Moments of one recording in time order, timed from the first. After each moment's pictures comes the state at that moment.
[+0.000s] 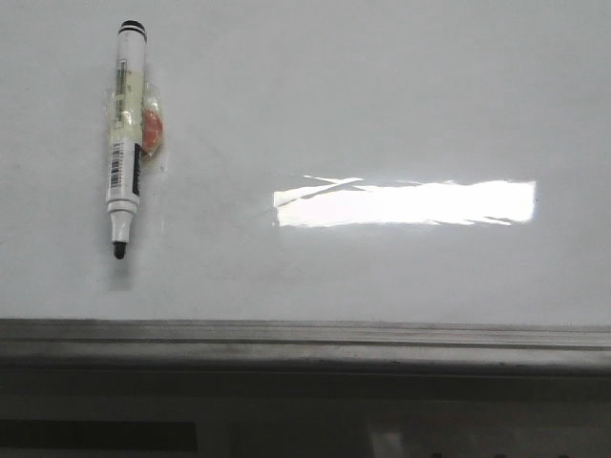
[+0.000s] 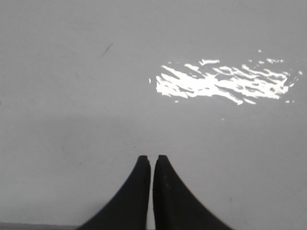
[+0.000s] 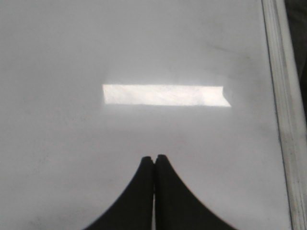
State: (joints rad) left arm -0.04 -0.01 0.00 -0.07 0.21 -0.02; right arm -0.06 -0.01 0.01 -0.02 0.14 -0.06
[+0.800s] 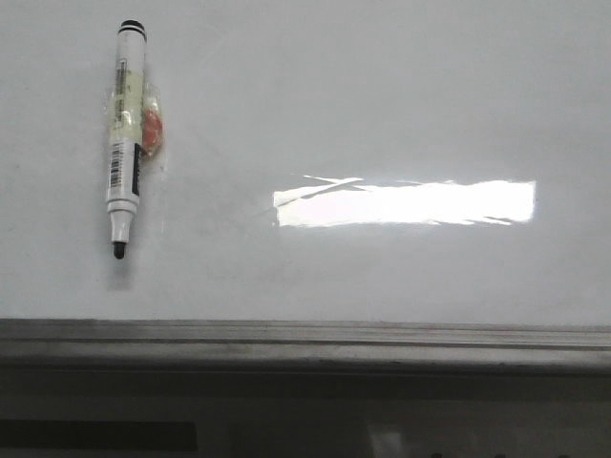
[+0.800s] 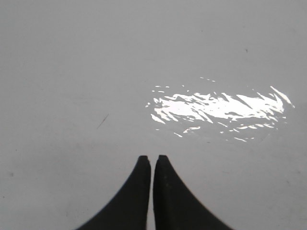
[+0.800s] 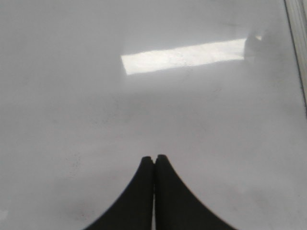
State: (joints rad) left arm -0.04 0.01 -0.15 -0.10 0.27 0.05; right arm -0.06 0.12 -0.15 0.17 0.35 -0.06
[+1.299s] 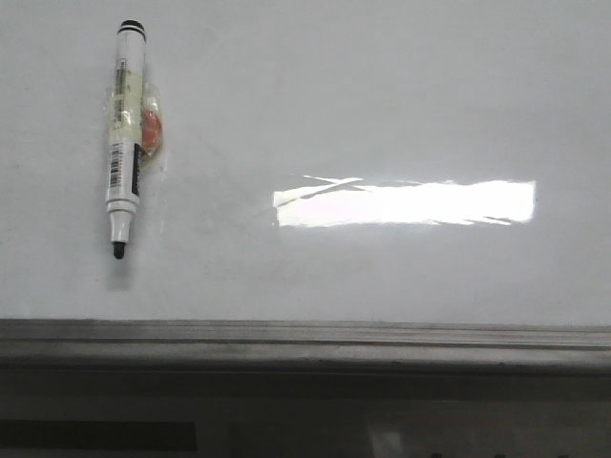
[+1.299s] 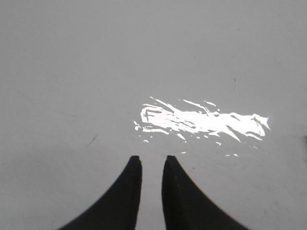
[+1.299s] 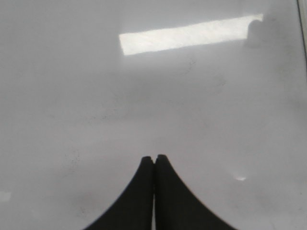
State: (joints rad) left arm -0.04 0.04 -0.19 -0.20 0.23 0.05; right arm -0.06 0.20 -0.20 0.17 0.38 -0.06
